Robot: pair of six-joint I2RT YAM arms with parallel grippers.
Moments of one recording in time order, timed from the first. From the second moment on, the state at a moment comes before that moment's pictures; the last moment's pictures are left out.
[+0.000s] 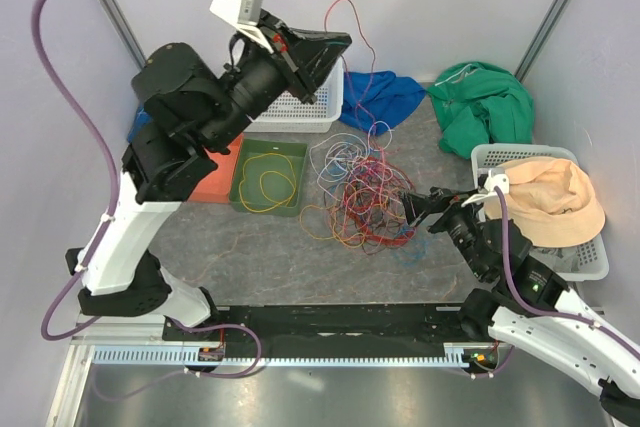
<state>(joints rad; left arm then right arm) -1.00 1.49 2.26 -0.47 -0.16 -0.21 0.88 0.44 0.63 -0.24 0.50 0.51</state>
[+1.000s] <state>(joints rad) -1.00 1.55 2.22 -0.50 -0.18 -0.18 0.88 0.88 0.60 0.26 0.43 0.44</state>
